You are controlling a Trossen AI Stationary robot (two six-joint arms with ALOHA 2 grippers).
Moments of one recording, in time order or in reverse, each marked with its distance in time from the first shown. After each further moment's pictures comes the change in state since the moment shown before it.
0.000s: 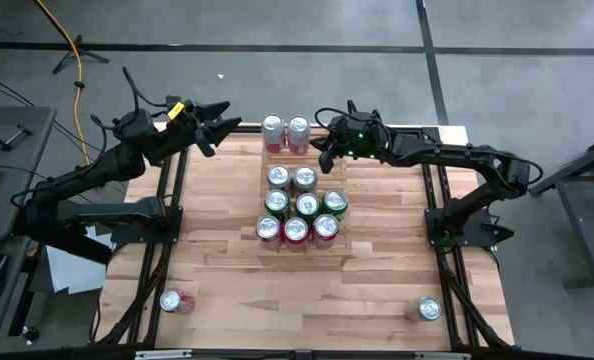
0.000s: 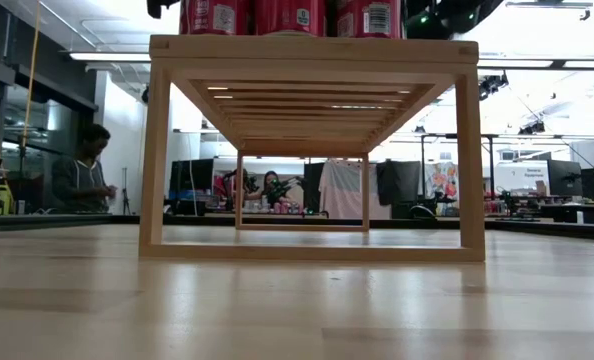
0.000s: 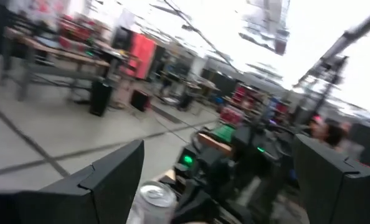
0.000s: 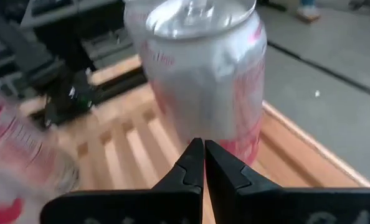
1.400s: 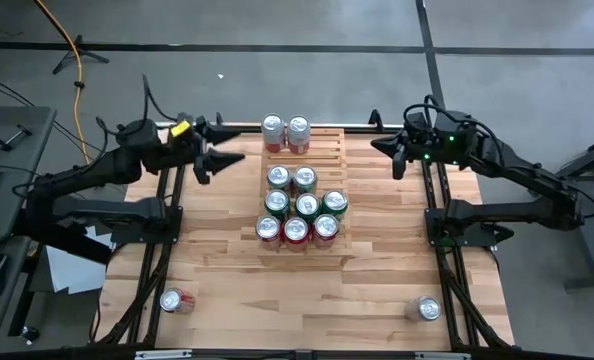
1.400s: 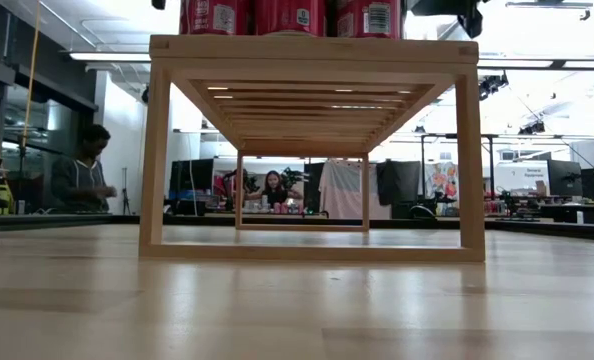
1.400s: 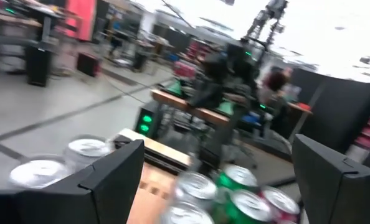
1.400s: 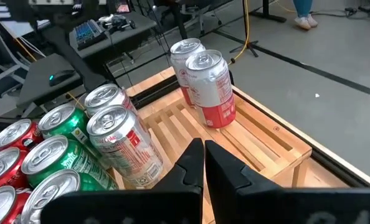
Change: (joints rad) left arm -0.145 -0.025 0.000 -0.126 0.141 0.051; right arm 0.012 -0.615 -0.002 -0.556 -0.004 0.084
